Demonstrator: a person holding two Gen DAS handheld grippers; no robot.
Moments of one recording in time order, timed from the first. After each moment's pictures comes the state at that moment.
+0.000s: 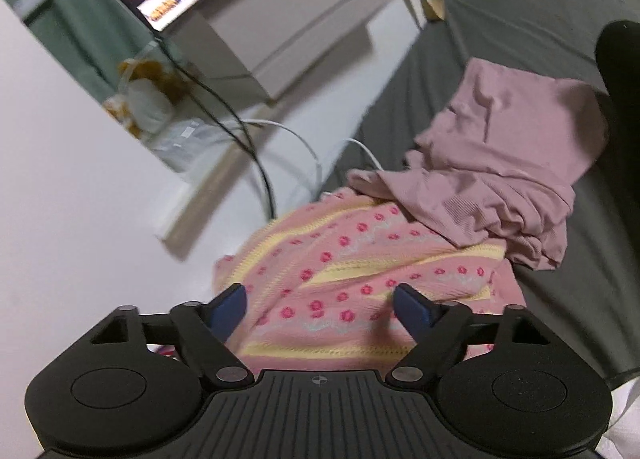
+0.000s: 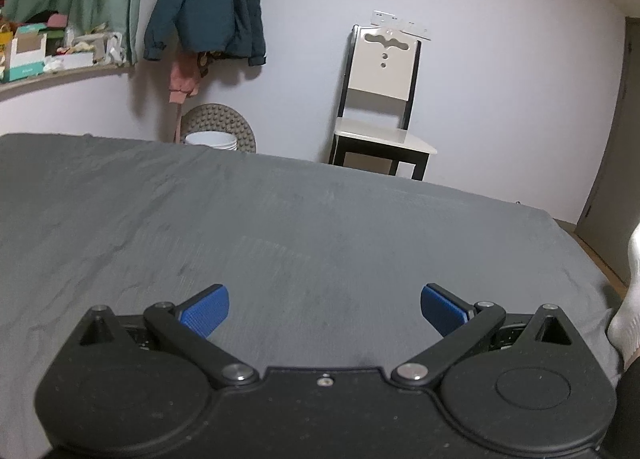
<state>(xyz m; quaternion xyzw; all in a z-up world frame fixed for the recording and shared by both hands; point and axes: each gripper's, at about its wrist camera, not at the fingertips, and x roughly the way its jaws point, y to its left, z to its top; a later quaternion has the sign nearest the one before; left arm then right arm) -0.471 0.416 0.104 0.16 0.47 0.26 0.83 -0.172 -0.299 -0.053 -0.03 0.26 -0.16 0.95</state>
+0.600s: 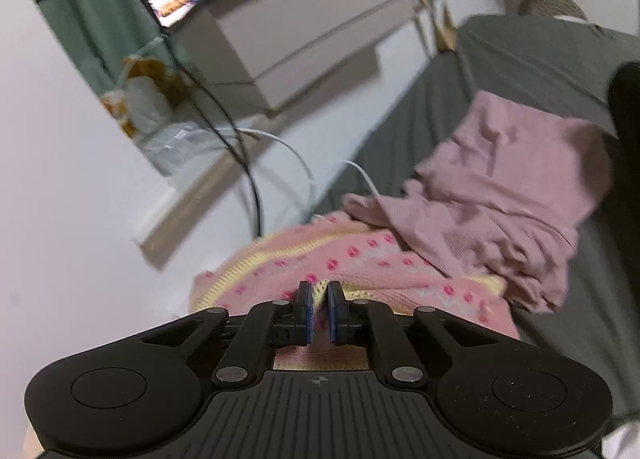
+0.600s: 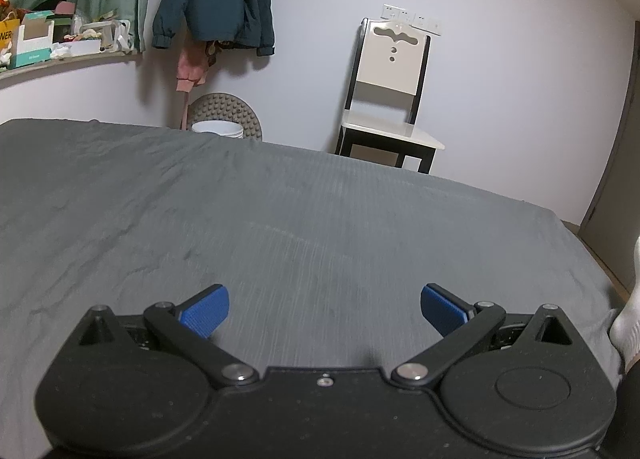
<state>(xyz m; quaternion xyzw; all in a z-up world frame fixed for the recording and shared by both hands) -0.472 0.423 0.091 0.12 0.43 0.25 0.86 -0.171 -0.298 -0.053 -0.04 0.28 -0.16 0.95</state>
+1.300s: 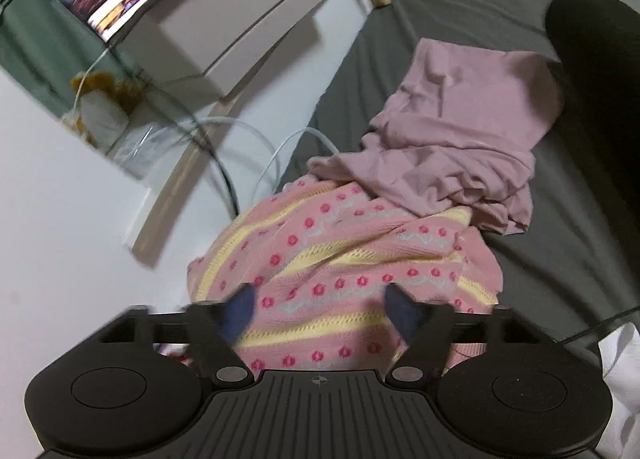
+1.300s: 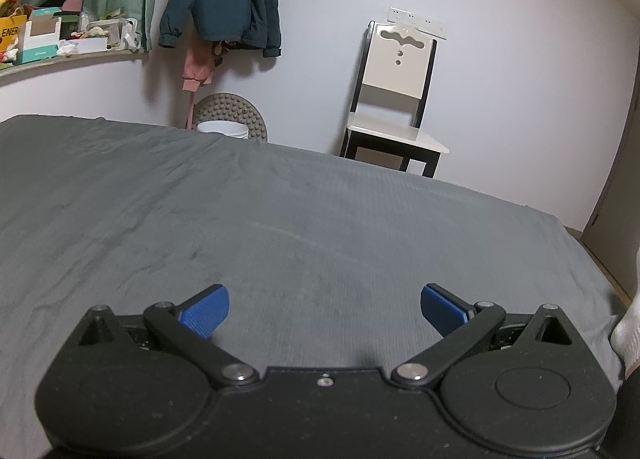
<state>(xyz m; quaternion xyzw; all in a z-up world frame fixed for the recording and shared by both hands) -0.486 0.413 0.103 0.18 0.49 0.16 0.84 -0.175 -0.297 -0.055 -0.05 0.28 -0.15 0.95</state>
